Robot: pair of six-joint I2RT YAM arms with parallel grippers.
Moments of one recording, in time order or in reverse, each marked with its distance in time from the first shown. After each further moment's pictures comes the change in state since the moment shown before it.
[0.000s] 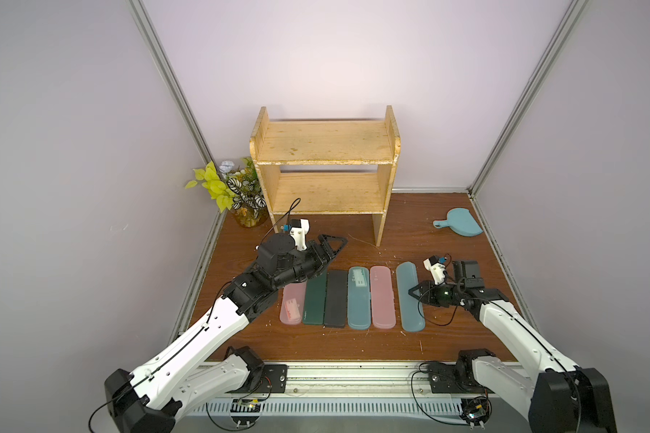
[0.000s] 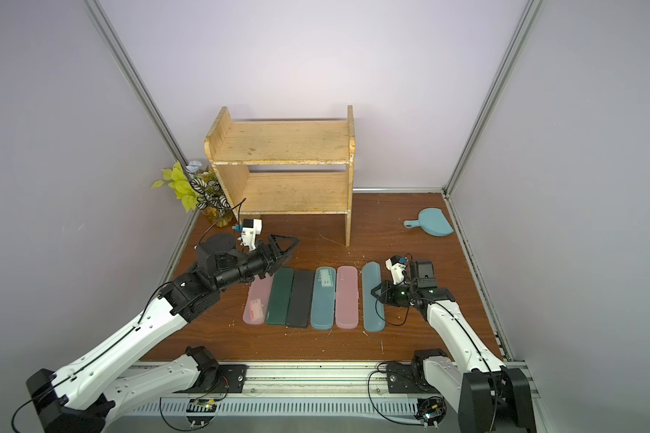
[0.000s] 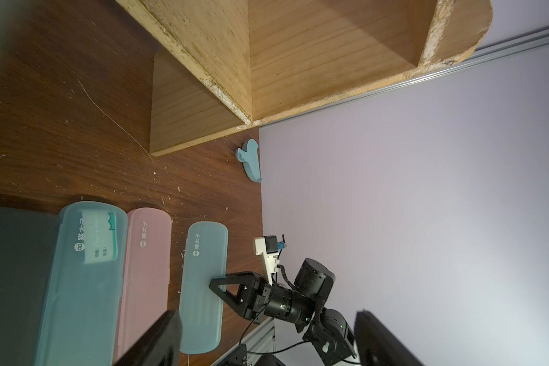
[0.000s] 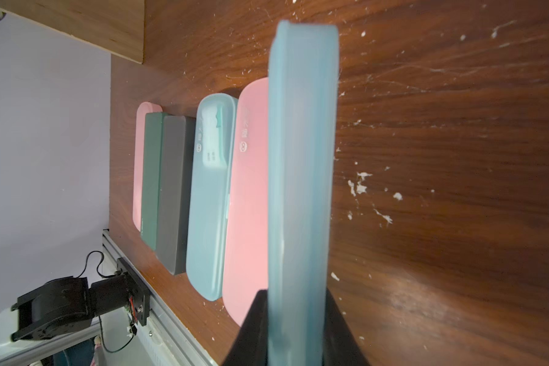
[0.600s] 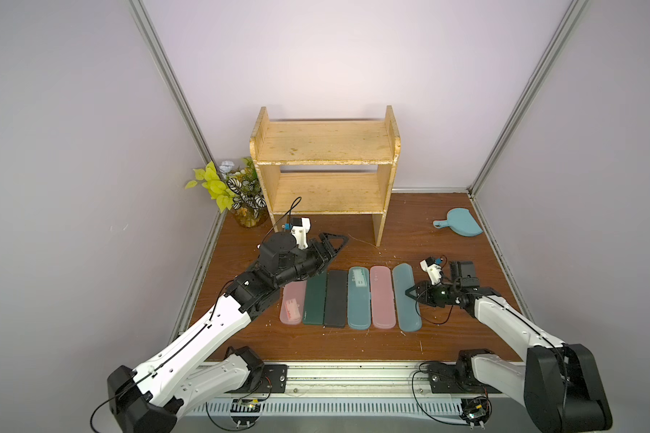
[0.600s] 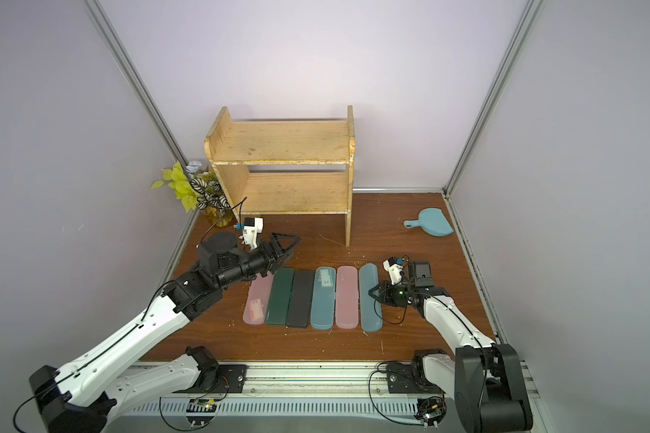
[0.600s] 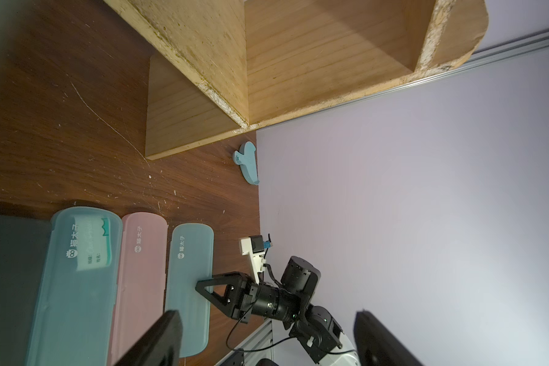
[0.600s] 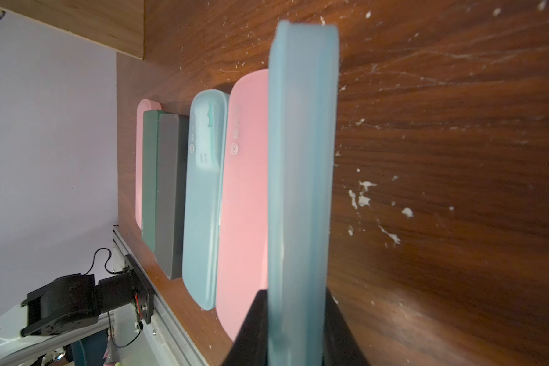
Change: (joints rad) left arm 0.001 0.014 0.000 0.023 -0.002 -0.005; right arm -0.014 0.103 -0.034 0.121 -0.053 0.007
